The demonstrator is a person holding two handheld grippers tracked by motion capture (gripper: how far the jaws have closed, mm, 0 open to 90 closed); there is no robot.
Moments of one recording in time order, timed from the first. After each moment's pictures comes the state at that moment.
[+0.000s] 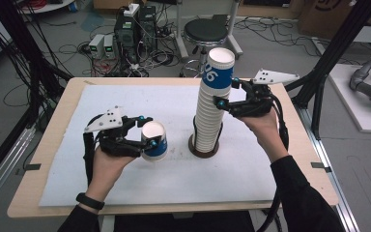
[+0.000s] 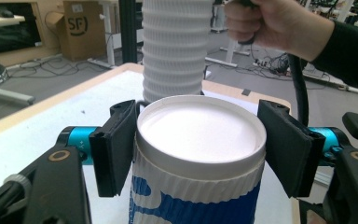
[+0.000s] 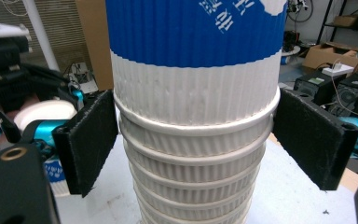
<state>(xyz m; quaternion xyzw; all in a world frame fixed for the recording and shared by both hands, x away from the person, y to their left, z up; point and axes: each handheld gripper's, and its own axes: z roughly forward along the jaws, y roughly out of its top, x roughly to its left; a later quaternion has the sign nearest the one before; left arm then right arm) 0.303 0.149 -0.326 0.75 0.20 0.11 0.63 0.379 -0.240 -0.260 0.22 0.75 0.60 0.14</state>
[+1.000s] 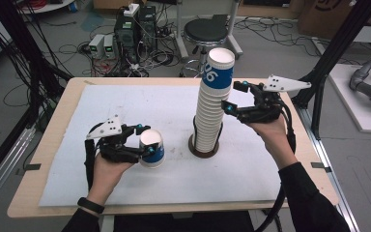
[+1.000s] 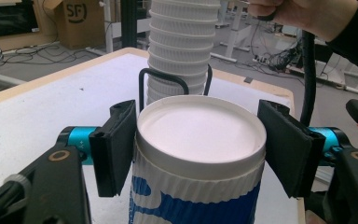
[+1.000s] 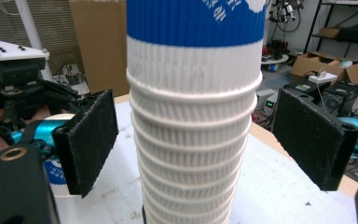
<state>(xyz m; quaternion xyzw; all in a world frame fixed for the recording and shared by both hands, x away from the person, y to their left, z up) 0.306 0.159 -0.355 0.75 0.21 0.10 0.62 0.361 -0.258 -0.263 0.22 0.75 0.61 0.17</state>
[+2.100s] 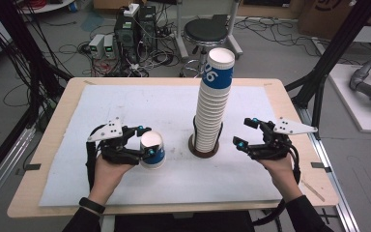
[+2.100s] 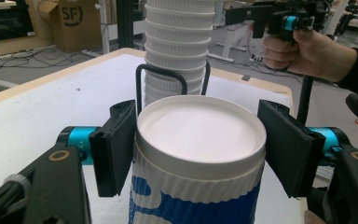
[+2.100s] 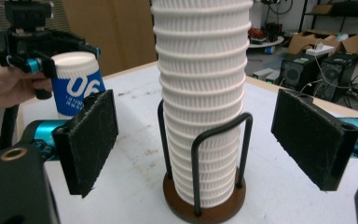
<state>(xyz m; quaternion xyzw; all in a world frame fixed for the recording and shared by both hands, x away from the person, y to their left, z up) 0.307 0.158 -0.364 0.75 0.20 0.10 0.63 0.312 -0.298 -0.350 0.26 0.74 0.61 0.15</state>
